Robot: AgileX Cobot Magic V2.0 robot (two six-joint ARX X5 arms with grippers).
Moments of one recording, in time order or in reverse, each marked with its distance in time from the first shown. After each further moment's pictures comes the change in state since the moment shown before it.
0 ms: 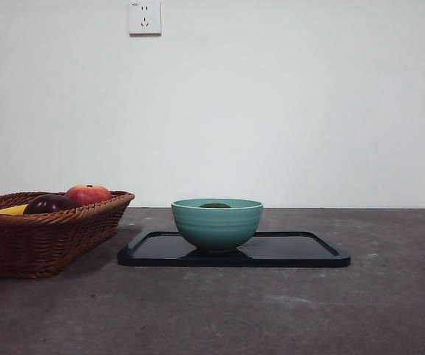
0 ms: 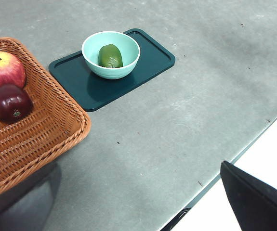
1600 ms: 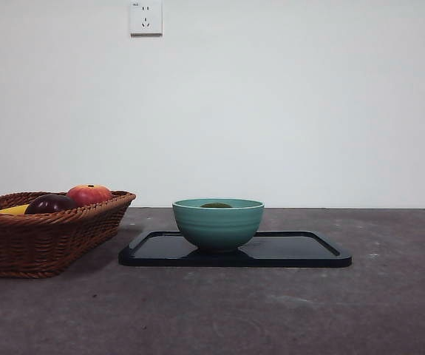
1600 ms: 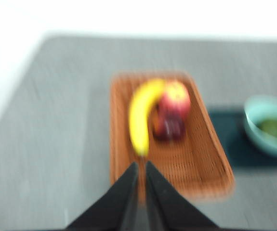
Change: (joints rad) left arm 0.822 -0.114 -0.102 0.227 0.103 0.165; right arm 0.000 -0.035 -0.027 0.031 -0.019 0.040
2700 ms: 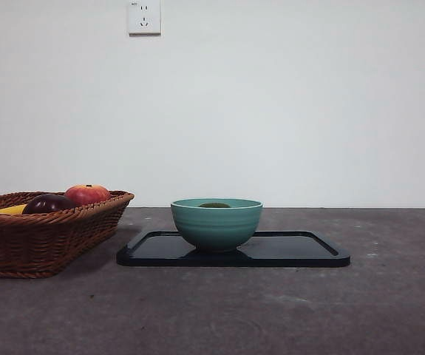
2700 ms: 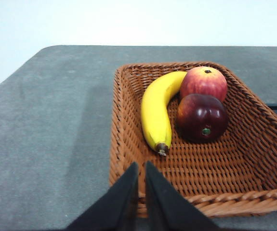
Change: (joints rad) left arm 0.221 -0.295 -0.813 0.681 0.161 0.071; right arm 0.000 0.000 0.000 0.001 0.000 0.000
